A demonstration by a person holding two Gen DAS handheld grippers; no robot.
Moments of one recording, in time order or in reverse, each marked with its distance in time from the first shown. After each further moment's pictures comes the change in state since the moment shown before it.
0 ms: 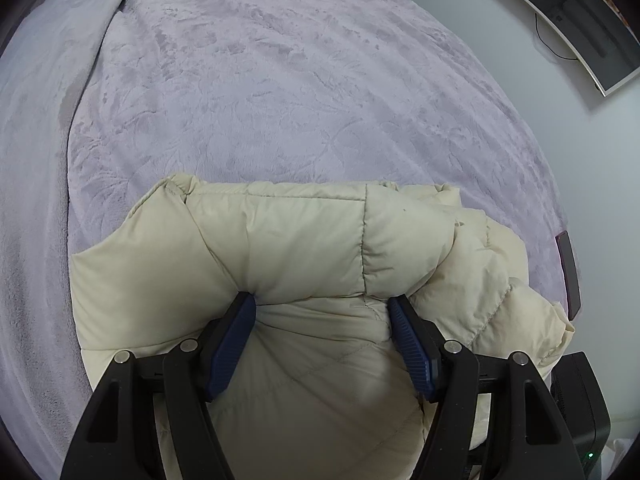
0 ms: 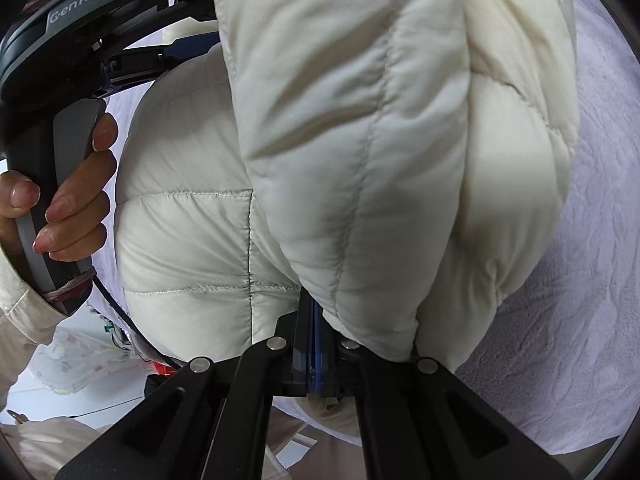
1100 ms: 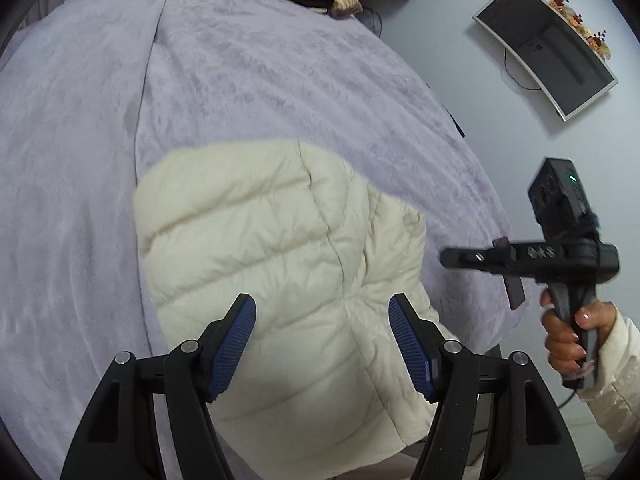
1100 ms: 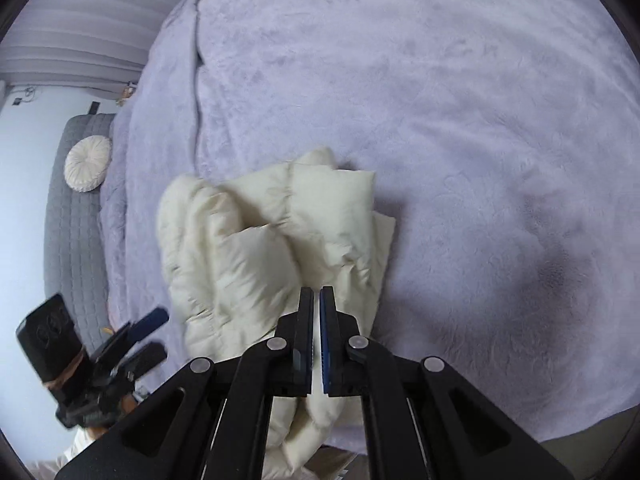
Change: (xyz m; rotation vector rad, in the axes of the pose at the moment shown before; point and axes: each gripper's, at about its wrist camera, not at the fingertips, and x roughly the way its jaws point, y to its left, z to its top) left arm -0.133 -0.006 -0.046 -0.026 -0.132 -0.075; right arm -0.135 -0.034 0.062 0.206 -0.218 0.101
